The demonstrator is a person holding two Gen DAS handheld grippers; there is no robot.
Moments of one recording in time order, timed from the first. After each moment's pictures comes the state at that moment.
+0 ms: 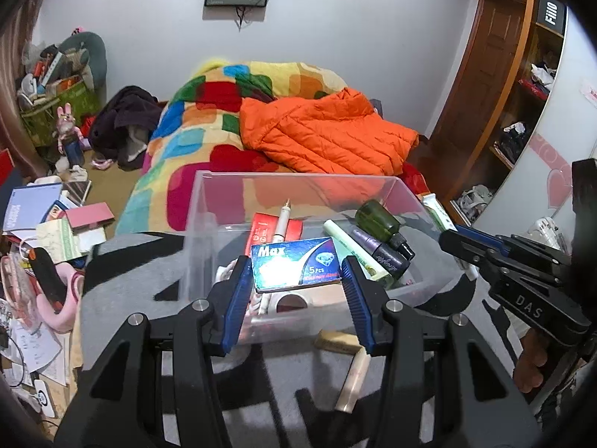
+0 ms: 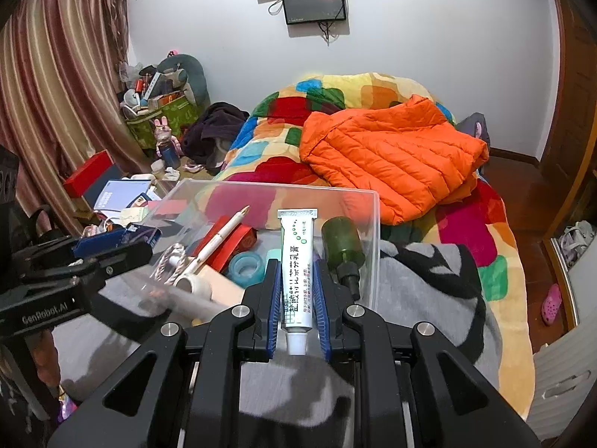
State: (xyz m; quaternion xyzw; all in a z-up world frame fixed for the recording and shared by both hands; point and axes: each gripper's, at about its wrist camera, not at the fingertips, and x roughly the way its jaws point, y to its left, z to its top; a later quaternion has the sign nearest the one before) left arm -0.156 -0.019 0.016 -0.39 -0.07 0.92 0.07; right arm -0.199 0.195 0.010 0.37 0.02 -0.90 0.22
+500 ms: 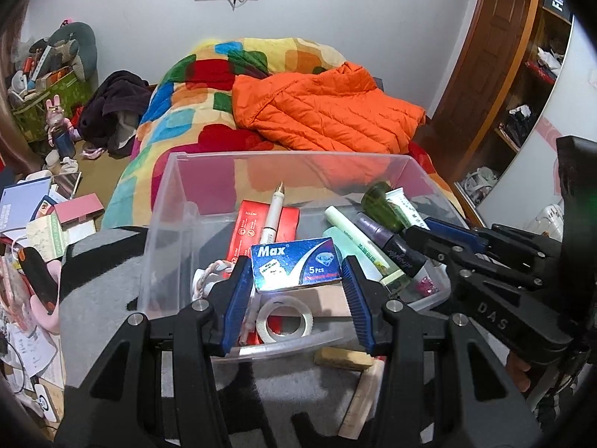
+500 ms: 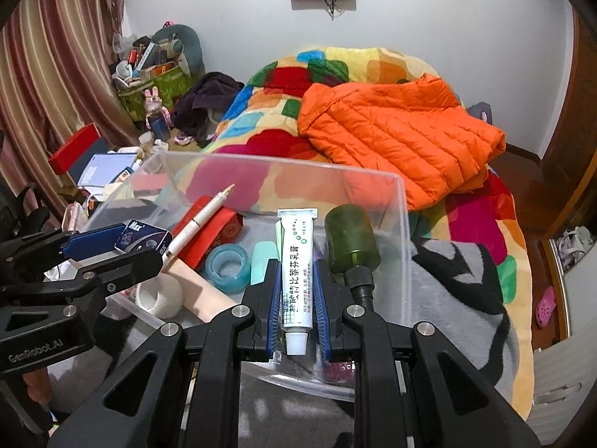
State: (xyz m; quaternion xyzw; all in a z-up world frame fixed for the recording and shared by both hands) left arm -0.188 -0.003 -0.014 -0.42 -0.05 0.90 0.07; right arm -0.236 0.171 -0.027 0.41 0.06 -0.89 0.21
